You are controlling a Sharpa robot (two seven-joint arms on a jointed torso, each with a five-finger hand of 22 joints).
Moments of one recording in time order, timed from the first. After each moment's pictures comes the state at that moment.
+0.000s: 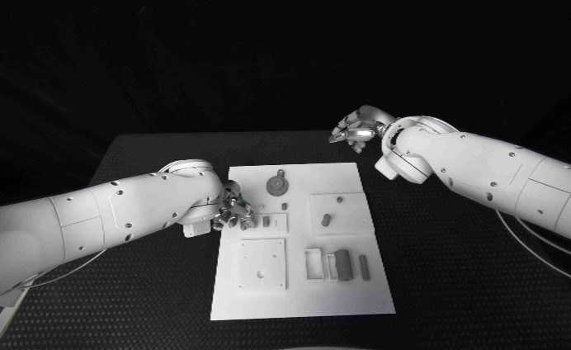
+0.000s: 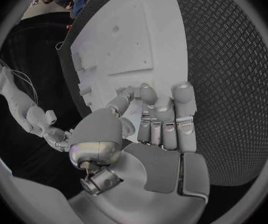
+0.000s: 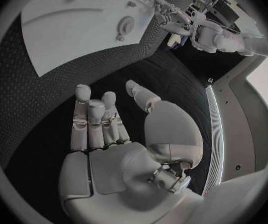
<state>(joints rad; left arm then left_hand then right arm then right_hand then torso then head) 1.25 -0.63 -0.21 1.27 -0.99 0.17 -0.59 0.83 -0.01 0.54 -0.25 0.05 1.07 0.04 0.34 0.90 1.22 -0.07 0.92 0.72 1.28 -0.17 1.23 0.93 0.02 1.37 -0.24 0.66 1.31 1.26 -0.59 -0.03 1.11 -0.96 -0.24 -0.14 0.96 -0.09 0.59 -0.20 0.12 0.83 0.16 0.17 0.61 0.94 0.06 1.13 0.79 1.07 -0.04 1.42 0.78 0.25 1.05 0.04 0.76 1.31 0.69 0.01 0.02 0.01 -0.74</state>
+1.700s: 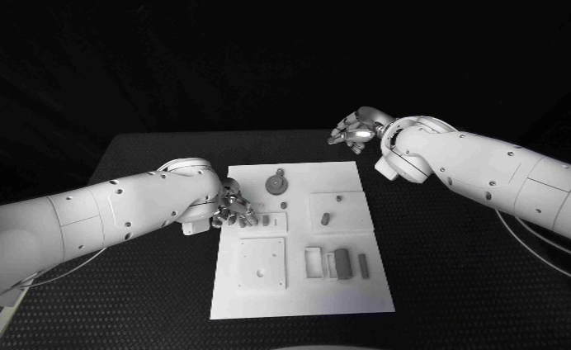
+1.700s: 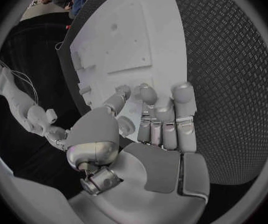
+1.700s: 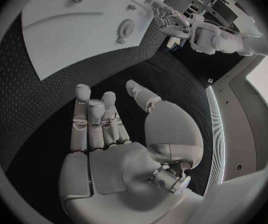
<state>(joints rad) 1.25 -0.62 -0.21 1.26 -1.00 0.17 -0.57 0.77 -0.11 0.49 -0.19 0.05 1.06 0.04 0.34 0.91 1.22 -0.07 0.92 0.73 1.28 -0.16 1.23 0.94 0.02 1.37 -0.25 0.66 1.31 1.26 -0.59 -0.03 1.10 -0.96 -0.22 -0.14 0.96 -0.10 0.59 -0.20 0.12 0.81 0.17 0.16 0.60 0.93 0.07 1.13 0.78 1.07 -0.04 1.42 0.77 0.25 1.04 0.05 0.76 1.31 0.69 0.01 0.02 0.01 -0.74</state>
